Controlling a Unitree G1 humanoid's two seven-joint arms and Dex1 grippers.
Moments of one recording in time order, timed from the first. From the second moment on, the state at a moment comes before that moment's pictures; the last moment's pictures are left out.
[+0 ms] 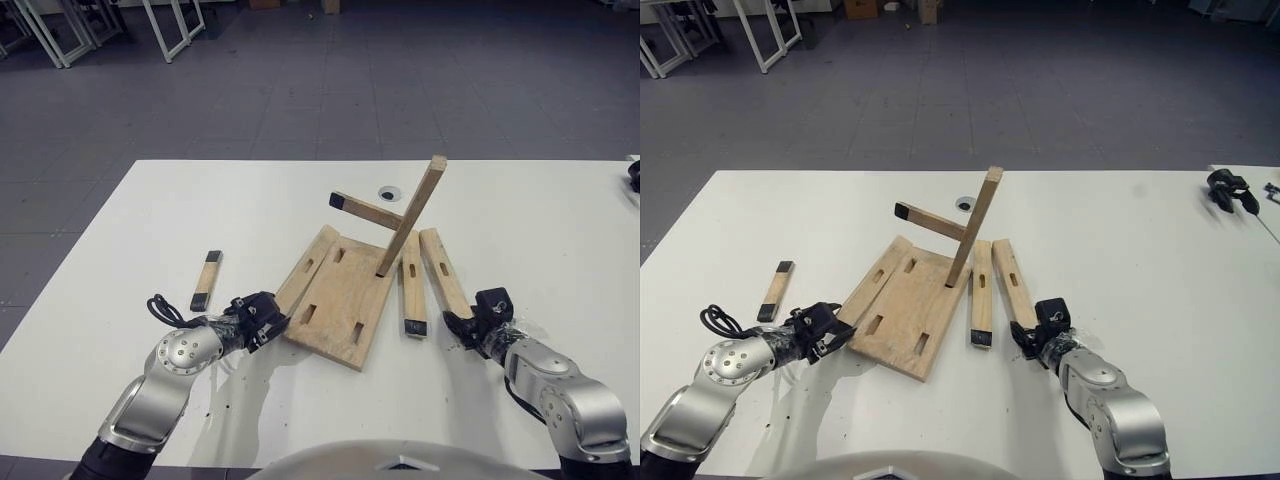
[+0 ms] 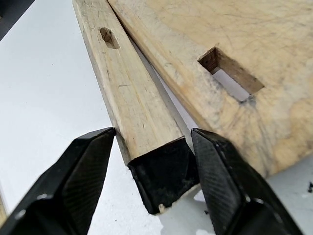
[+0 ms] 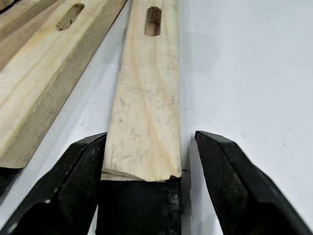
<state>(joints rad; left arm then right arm) 0.21 0.69 -0.17 -0.46 0.05 0.49 -0.61 0.20 -0.37 -0.03 -0.54 0.32 0.98 0.11</state>
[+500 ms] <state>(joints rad) 0.20 0.45 -0.10 -0.49 -0.05 0.81 -0.44 0.01 -0.29 -0.21 -0.38 0.33 0.80 0.12</state>
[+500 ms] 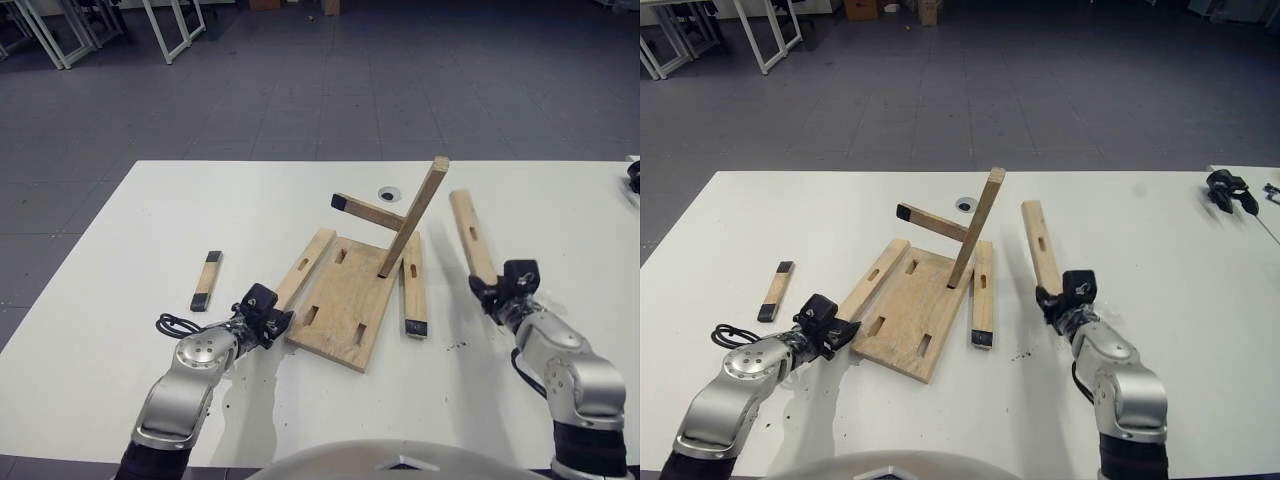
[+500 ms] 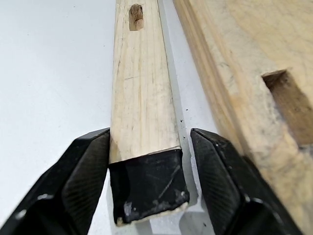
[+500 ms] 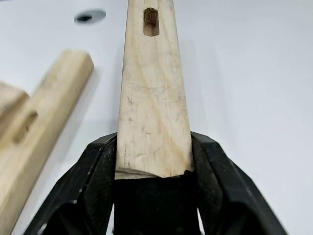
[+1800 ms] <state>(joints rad) 0.25 0.64 -0.19 -0.54 0.01 0.63 -0.53 -0.50 -0.29 -0.38 -0.52 0.87 0.77 0.17</state>
